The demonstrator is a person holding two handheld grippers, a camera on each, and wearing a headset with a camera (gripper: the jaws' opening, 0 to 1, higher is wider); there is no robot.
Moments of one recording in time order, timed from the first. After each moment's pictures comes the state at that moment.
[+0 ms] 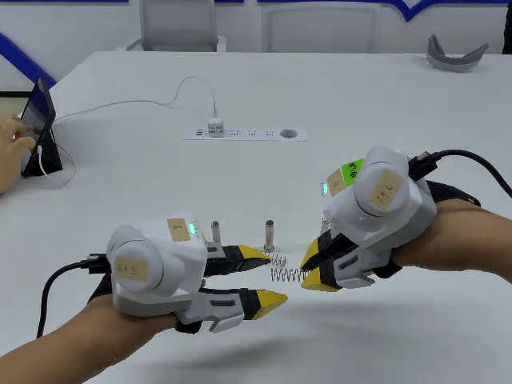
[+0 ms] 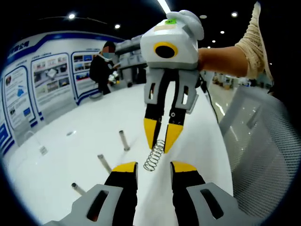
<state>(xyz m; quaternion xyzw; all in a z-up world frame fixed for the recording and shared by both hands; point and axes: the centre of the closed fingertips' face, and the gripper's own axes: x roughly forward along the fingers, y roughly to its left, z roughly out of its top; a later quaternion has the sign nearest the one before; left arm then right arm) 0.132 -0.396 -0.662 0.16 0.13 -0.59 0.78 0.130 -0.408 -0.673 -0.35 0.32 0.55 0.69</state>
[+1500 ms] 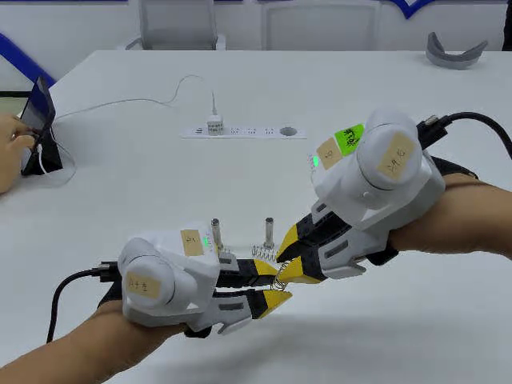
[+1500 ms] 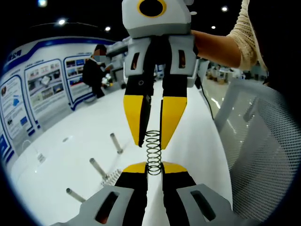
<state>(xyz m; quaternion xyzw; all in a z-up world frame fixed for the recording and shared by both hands) 0.119 -0.405 -0.666 0.19 0.11 -0.61 0.76 0.111 -0.376 -0.630 -0.34 0.27 0.59 0.68</state>
